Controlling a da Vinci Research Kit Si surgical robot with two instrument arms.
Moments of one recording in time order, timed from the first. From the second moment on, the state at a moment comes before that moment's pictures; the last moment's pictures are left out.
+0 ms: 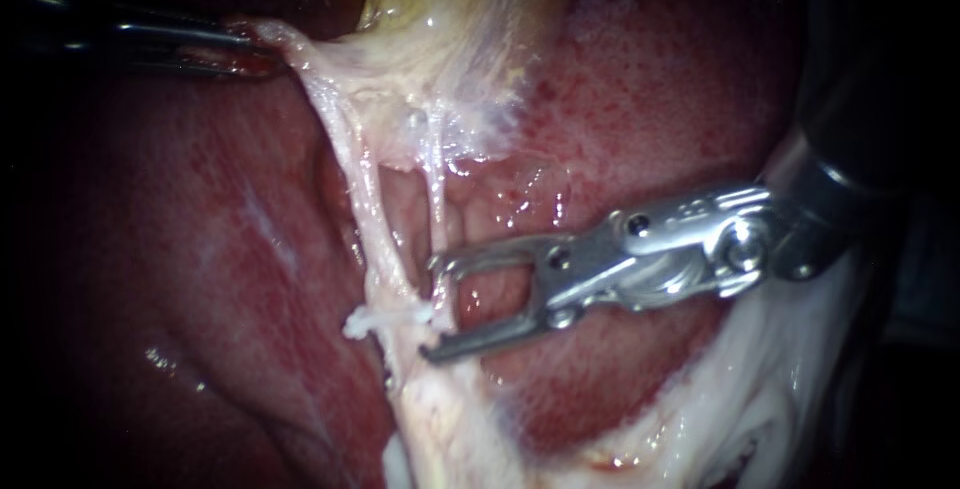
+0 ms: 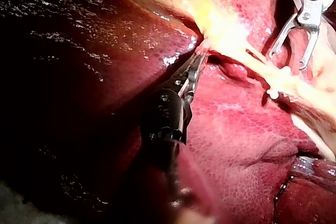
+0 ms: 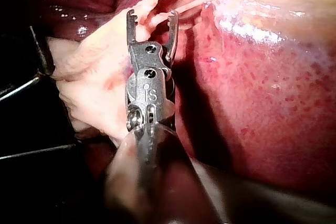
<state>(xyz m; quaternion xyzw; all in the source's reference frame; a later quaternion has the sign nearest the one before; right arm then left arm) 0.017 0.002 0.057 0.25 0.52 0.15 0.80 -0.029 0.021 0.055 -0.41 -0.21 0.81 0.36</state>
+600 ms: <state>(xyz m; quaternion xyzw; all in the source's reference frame) 0.006 0.004 0.053 0.19 0.53 0.12 0.82 -0.030 0.021 0.055 -0.42 -0.21 0.81 0.36</state>
